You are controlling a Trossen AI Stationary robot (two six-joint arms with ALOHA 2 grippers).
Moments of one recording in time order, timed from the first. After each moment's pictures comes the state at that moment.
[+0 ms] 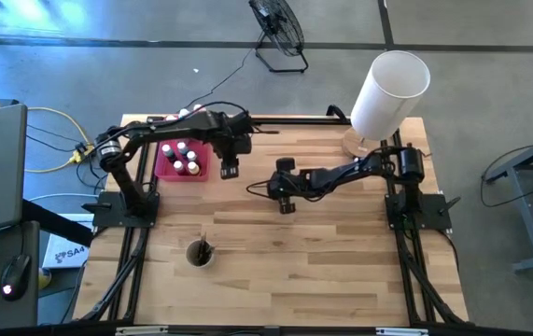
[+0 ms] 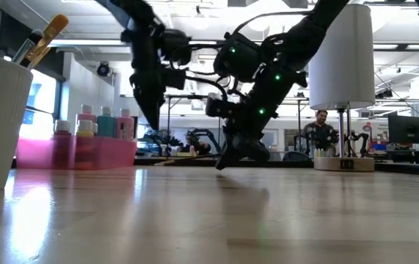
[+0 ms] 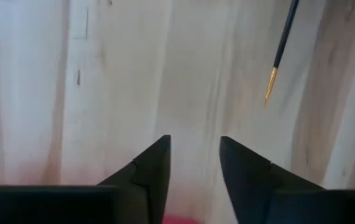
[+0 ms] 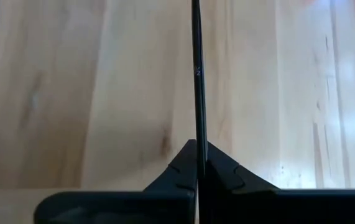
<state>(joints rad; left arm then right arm) 0.47 1.71 1.34 -0.93 0.06 0.31 -0.10 1.96 1.08 -0.05 0.30 -0.35</state>
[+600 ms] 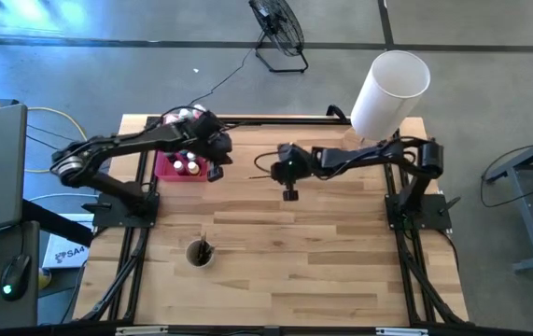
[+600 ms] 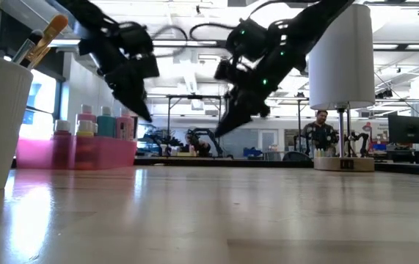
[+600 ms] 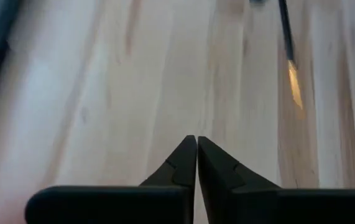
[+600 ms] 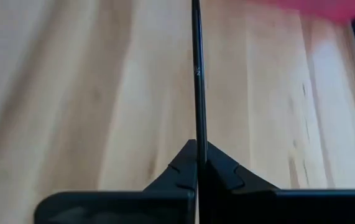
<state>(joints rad) 0.57 1.35 0.89 -0.45 0.28 0.35 -0.24 1.80 1.08 -0.08 -0.05 -0.37</state>
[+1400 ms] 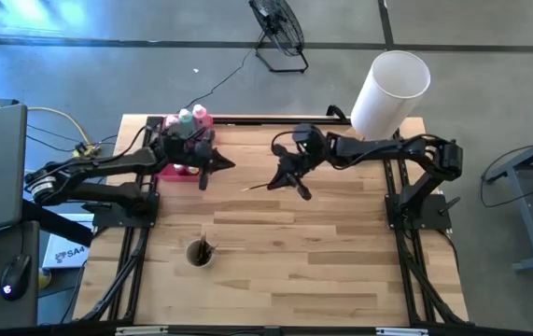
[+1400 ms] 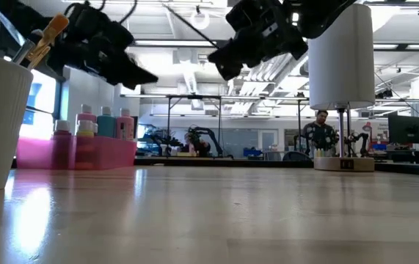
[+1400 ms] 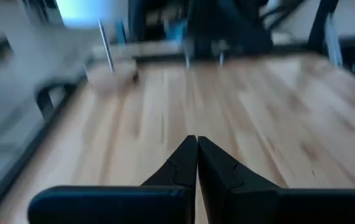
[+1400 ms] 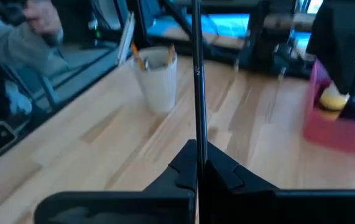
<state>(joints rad) 0.58 1.06 0.47 0.35 0.59 0.25 -0.30 1.64 1.08 0.06 -0.74 -0.29</state>
